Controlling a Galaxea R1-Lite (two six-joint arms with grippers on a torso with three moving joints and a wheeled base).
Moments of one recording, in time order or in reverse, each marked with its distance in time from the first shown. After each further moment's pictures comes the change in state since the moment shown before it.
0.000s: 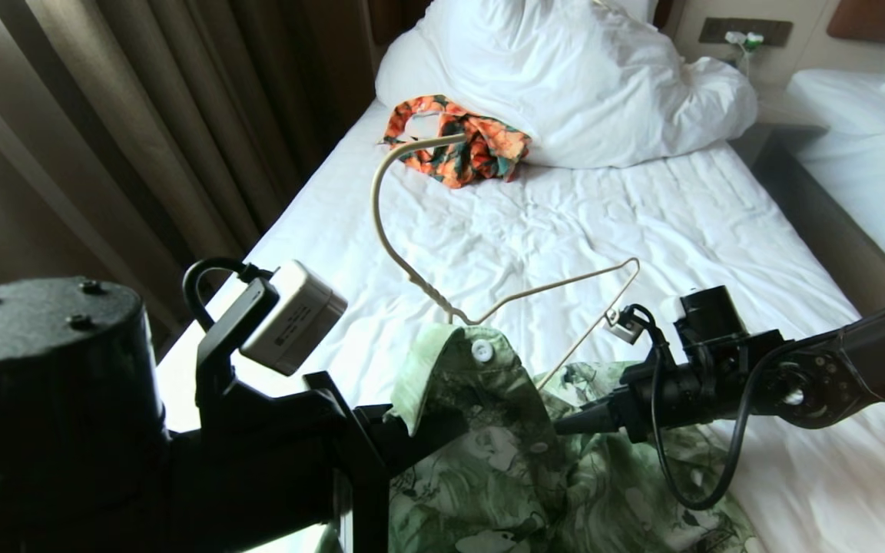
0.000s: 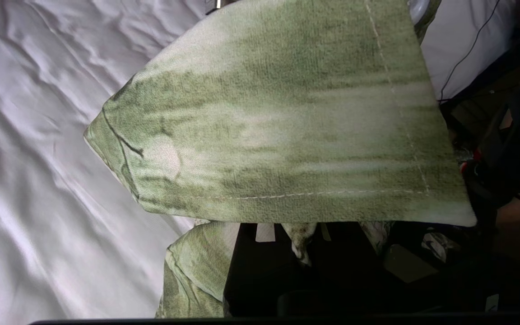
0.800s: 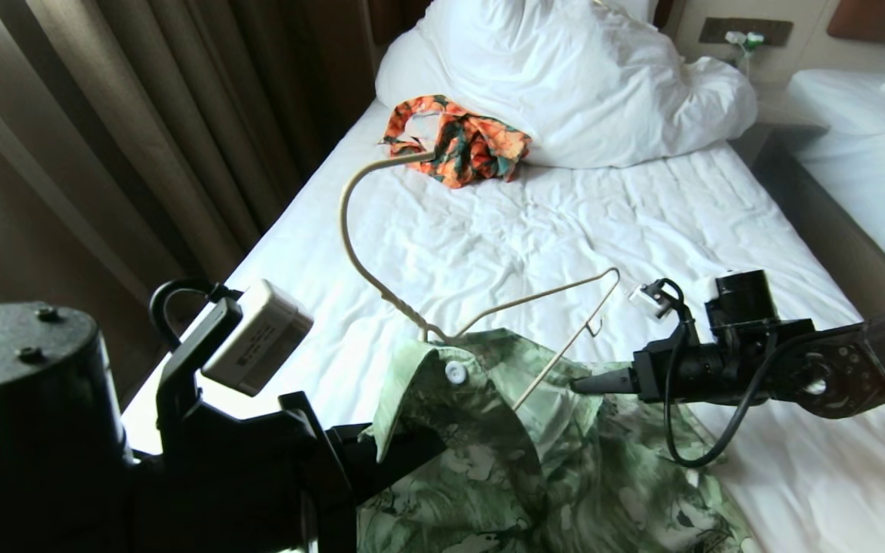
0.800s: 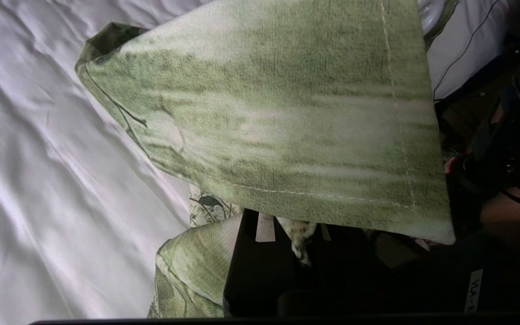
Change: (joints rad) left arm 0.003 -0.051 0.062 0.003 0.001 -0.052; right arm -0.097 -0.014 0.009 -0.127 -0.001 0.203
